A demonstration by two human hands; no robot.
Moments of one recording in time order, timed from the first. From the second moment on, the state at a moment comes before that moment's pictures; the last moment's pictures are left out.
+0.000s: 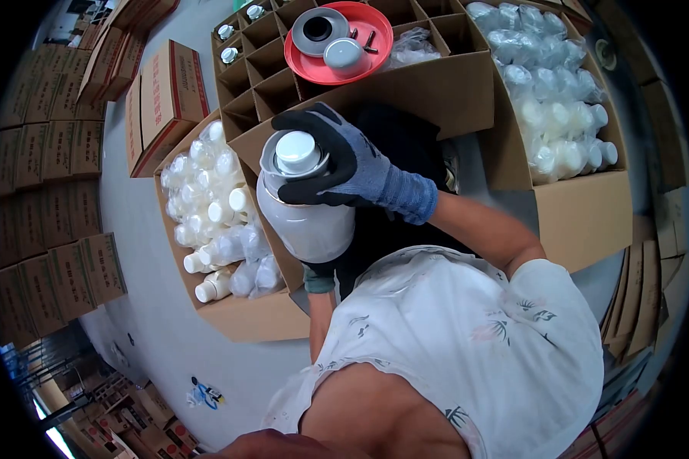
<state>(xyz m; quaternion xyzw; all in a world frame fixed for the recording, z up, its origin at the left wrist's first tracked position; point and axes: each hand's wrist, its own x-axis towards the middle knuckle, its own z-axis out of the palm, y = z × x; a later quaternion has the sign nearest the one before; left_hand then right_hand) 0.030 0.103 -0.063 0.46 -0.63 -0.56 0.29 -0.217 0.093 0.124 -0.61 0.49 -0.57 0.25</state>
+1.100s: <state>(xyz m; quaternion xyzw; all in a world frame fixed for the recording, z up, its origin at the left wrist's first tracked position) -0.101 0.010 0.104 0.21 -0.90 -0.39 -0.04 -0.377 -0.068 0.007 -0.73 0.66 -0.17 0.06</state>
